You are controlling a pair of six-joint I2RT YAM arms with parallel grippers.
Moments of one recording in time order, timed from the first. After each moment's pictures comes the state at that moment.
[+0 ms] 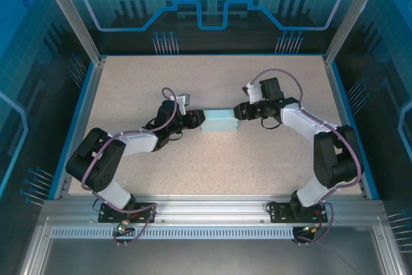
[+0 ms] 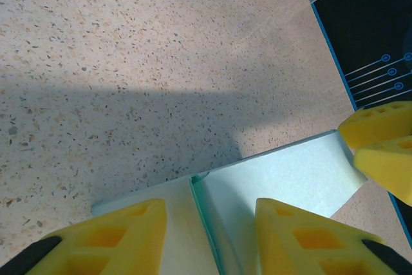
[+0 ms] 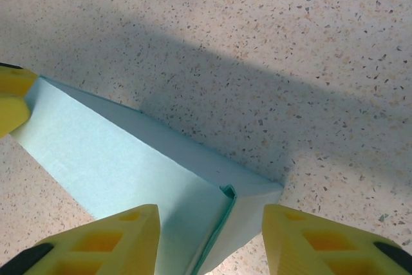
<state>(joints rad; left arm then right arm) -0.46 1.61 0.68 0.46 0.26 -0.69 0.28 1.61 1.05 -0.35 -0.46 0.11</state>
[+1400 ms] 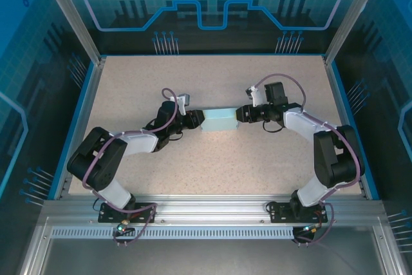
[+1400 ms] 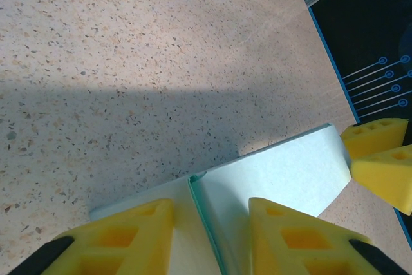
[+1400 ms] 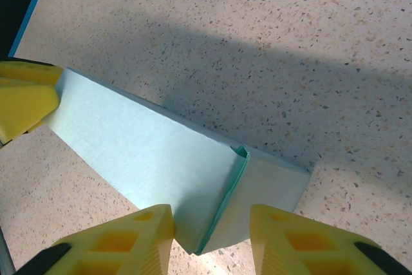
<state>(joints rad) -0.46 1.62 0.66 0.50 0.26 -0.69 0.24 1.61 0.95 -0.22 -0.60 0.15</state>
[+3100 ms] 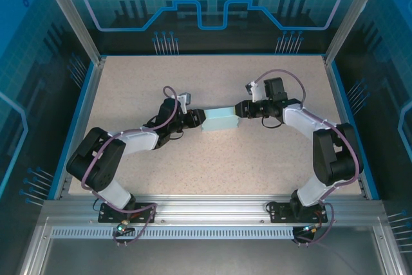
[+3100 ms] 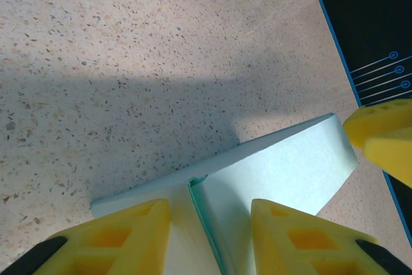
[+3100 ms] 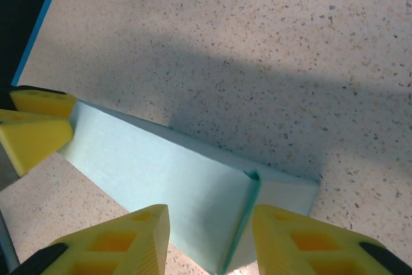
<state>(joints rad) -0.46 1.61 0.72 0.39 0.26 -0.70 0.24 1.63 1.02 -0.24 -0.60 0.20</state>
